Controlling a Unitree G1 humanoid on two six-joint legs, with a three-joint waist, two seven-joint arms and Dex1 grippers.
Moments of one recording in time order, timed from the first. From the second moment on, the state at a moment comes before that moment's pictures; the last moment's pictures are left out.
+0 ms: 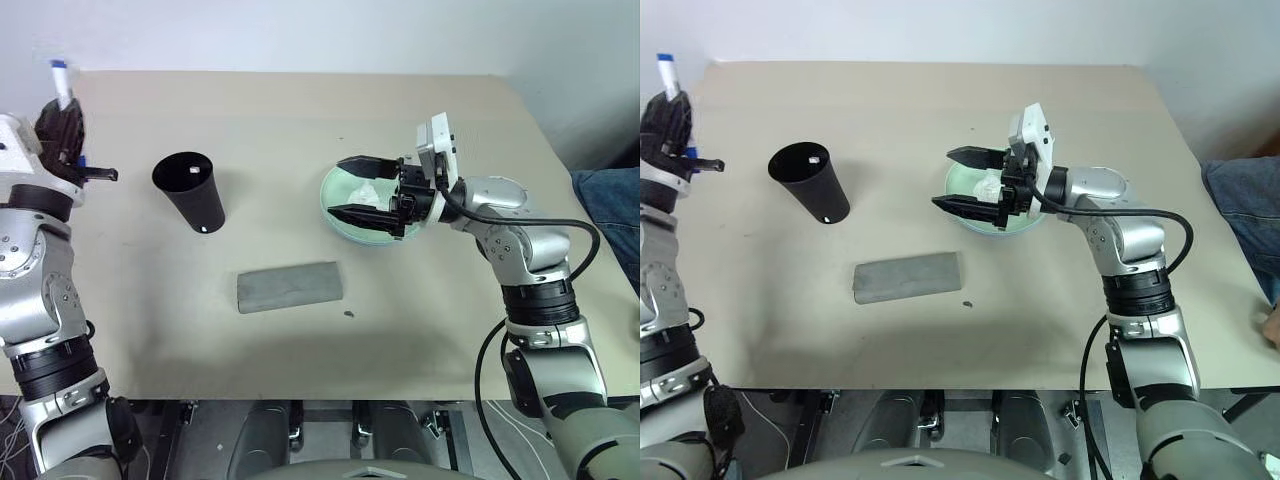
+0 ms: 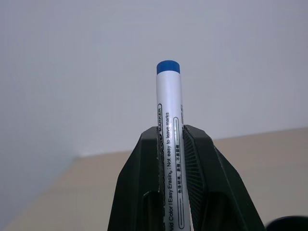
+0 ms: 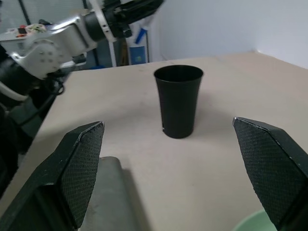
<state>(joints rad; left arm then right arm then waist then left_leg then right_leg) -0.48 0.54 0.51 -0.06 -0.35 0.17 -0.41 -0.75 -0.46 0.03 0.00 0.54 0.54 1.11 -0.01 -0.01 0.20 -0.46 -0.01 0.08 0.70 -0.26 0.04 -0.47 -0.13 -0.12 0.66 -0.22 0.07</state>
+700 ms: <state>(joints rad) -0.60 0.48 0.35 0.34 -0.41 -0.13 -0.70 -0.73 -0.49 0.03 -0.01 0.52 0.55 1.06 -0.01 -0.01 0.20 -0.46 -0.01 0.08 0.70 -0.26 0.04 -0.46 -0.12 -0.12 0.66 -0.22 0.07</state>
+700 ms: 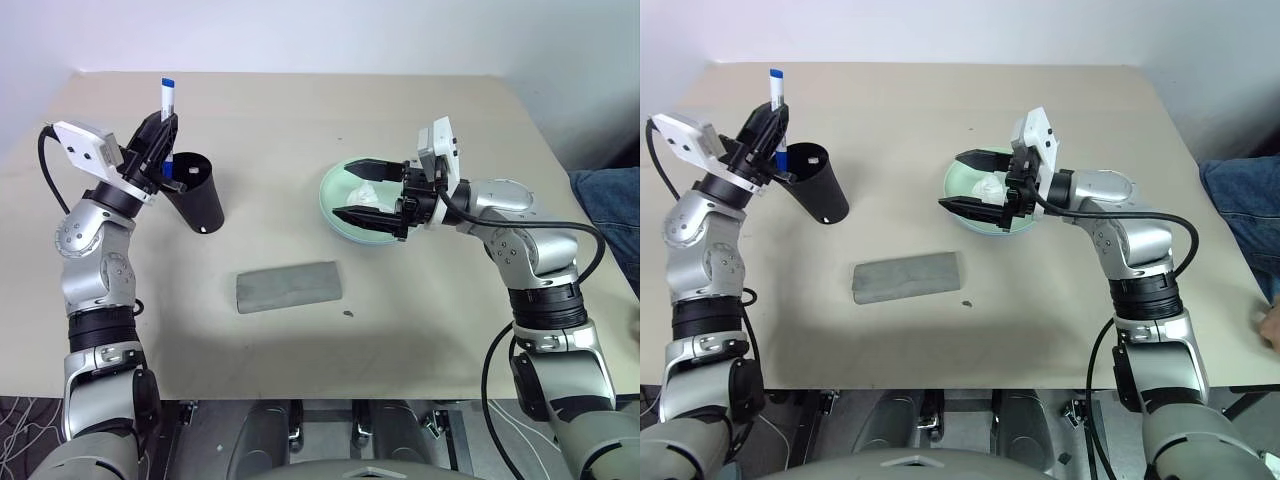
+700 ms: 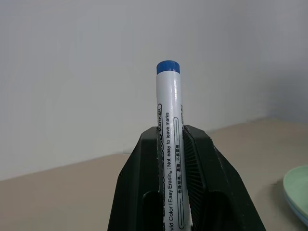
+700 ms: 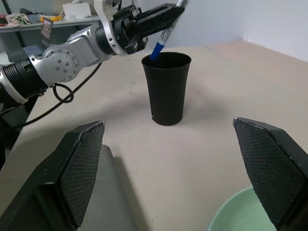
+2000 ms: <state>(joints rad) 0.02 0.76 0.65 -0.25 -0.79 0.34 -0.83 -0.74 -0.48 0.03 0.04 0.51 0.51 1.06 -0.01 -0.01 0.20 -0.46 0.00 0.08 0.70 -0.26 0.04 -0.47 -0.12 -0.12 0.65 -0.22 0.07</state>
